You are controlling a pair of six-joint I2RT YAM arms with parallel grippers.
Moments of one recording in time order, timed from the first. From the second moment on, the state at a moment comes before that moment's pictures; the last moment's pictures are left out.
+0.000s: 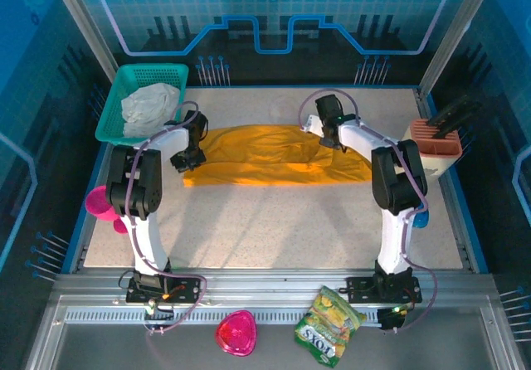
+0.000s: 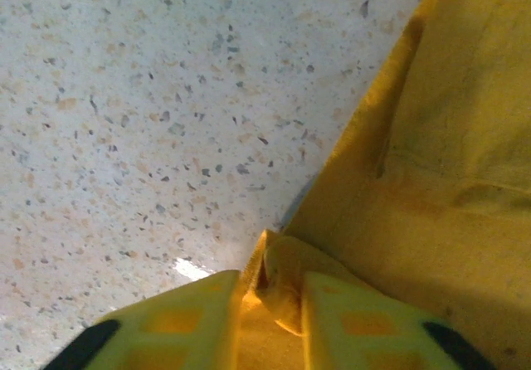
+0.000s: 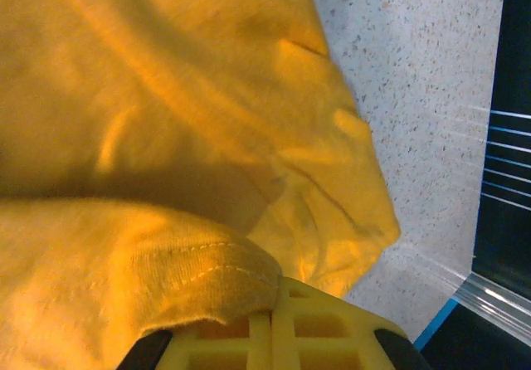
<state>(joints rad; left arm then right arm) -0.10 1.97 1.35 -0.81 -0.31 -0.64 0.29 2.07 1.54 -0.48 0.39 -0.91</state>
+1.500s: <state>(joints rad) -0.10 1.37 1.14 -0.83 -0.23 -0.58 0.18 1.87 1.18 -0.48 -0.21 0.58</state>
